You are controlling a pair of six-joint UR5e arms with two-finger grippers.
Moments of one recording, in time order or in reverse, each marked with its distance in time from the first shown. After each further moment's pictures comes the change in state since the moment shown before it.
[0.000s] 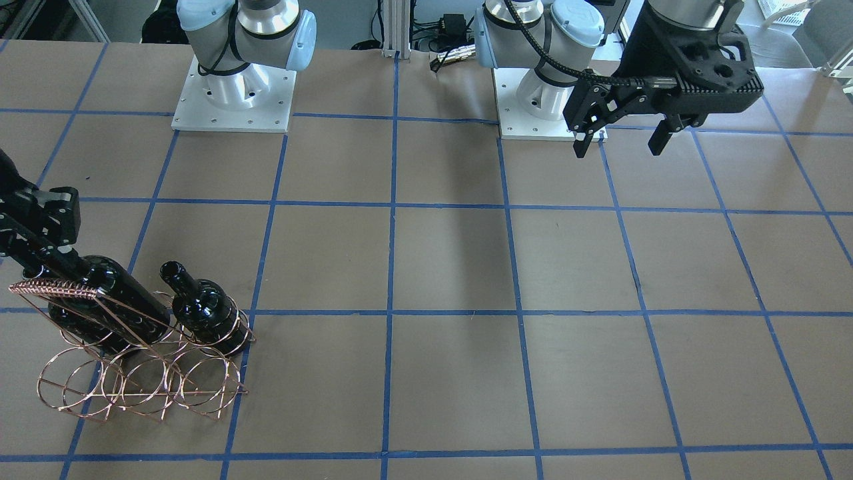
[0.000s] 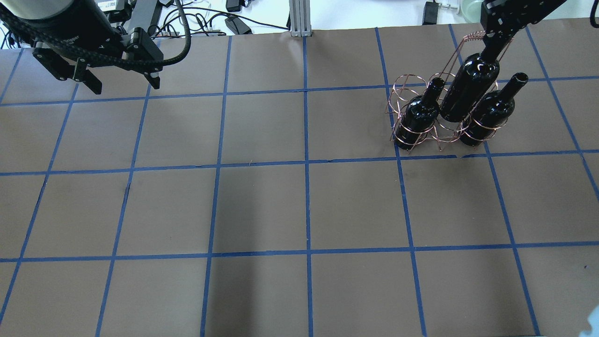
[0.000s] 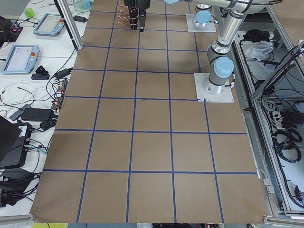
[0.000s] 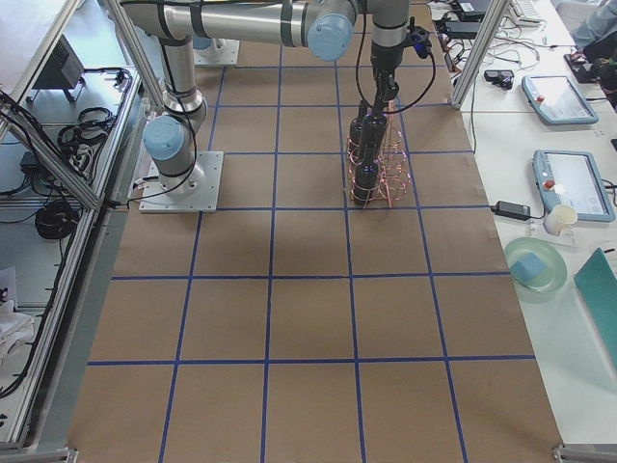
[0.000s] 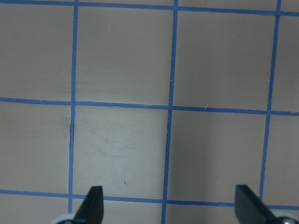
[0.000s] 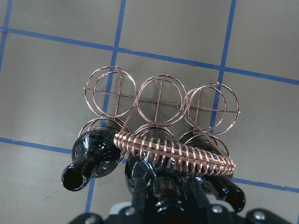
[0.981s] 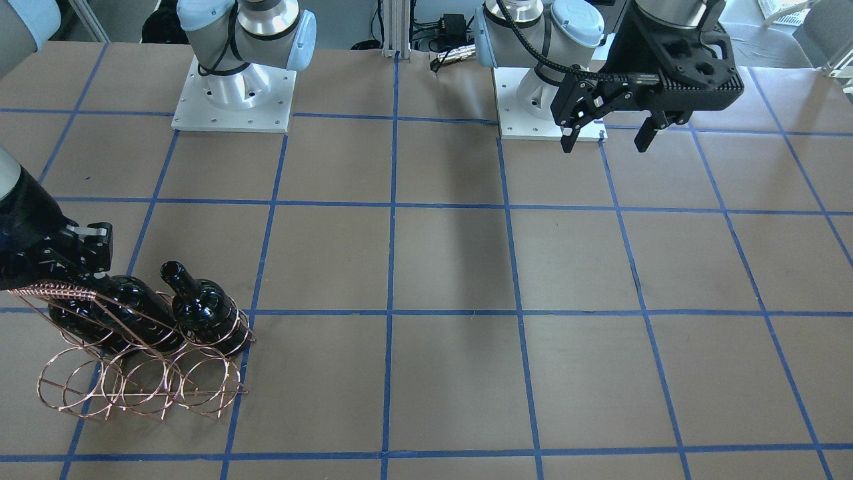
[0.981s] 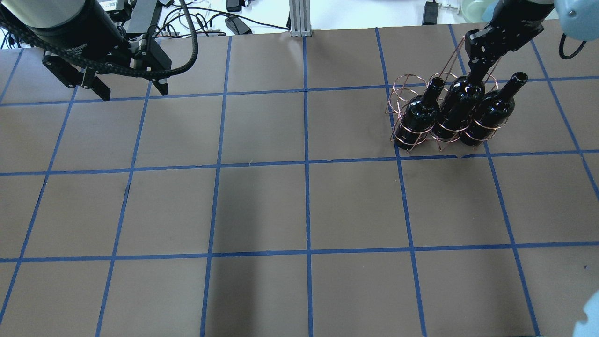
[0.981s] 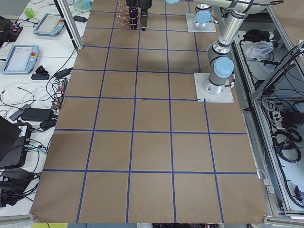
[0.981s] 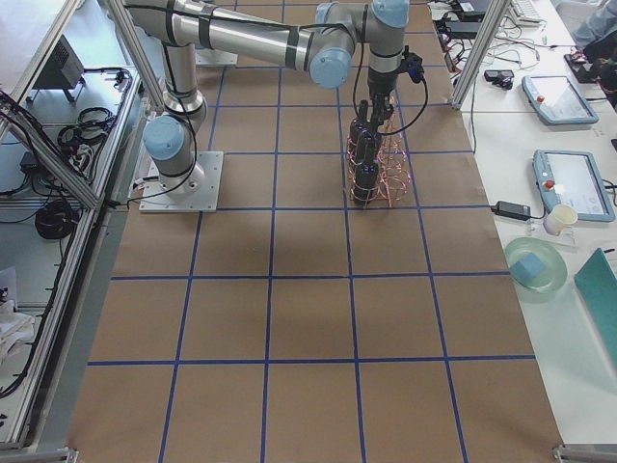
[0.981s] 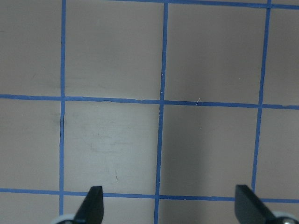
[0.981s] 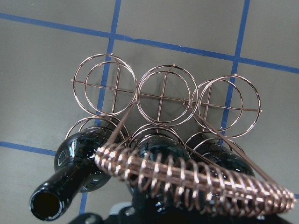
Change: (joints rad) left arm -0.012 0.015 -0.019 -0.006 -0.018 -0.007; right arm 0.001 0.017 0.139 -0.133 -0.001 -0.004
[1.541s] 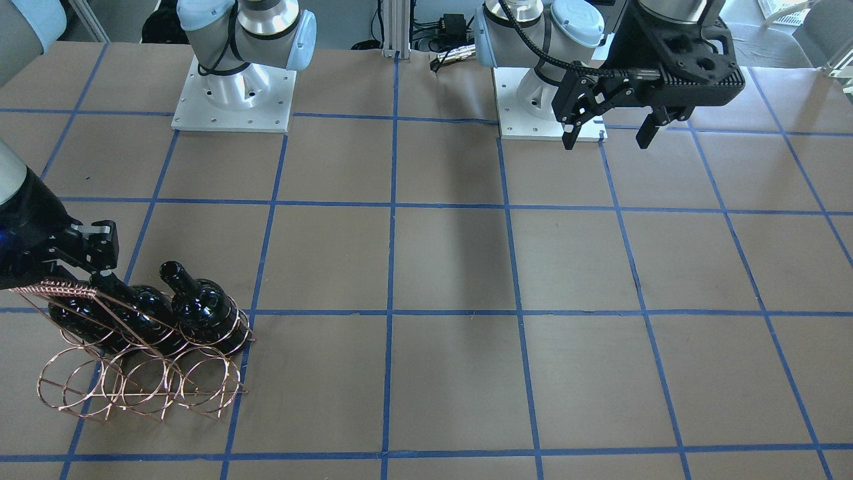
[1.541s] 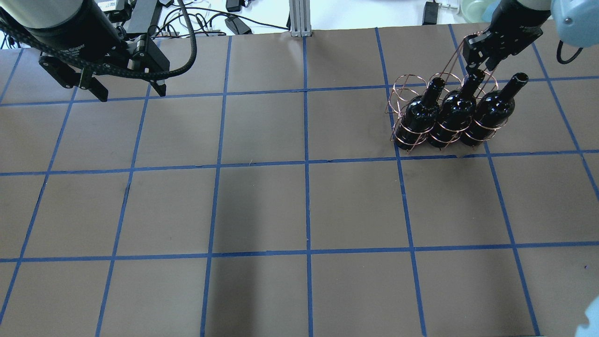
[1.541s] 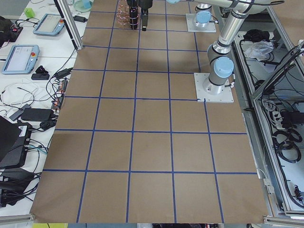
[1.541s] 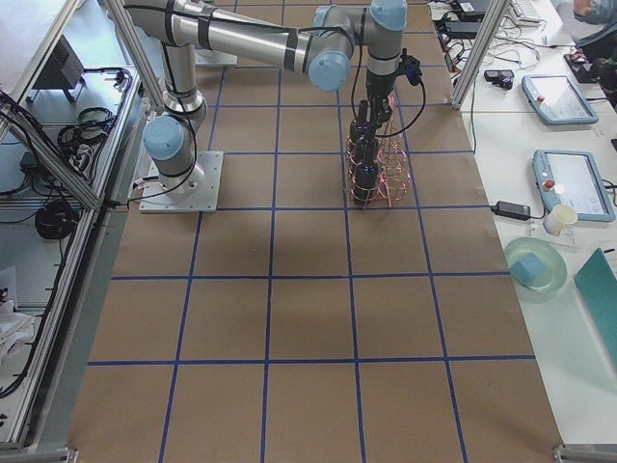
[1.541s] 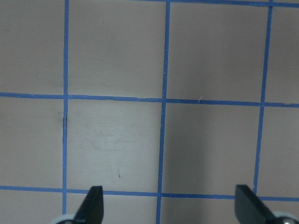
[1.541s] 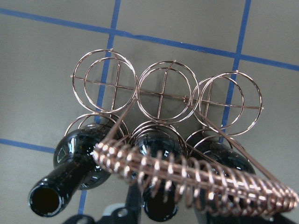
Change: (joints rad) left arm 0.002 0.004 0.000 -0.004 0.006 0.003; right arm 0.000 -0.011 0.009 -0.003 -0.002 -0.007
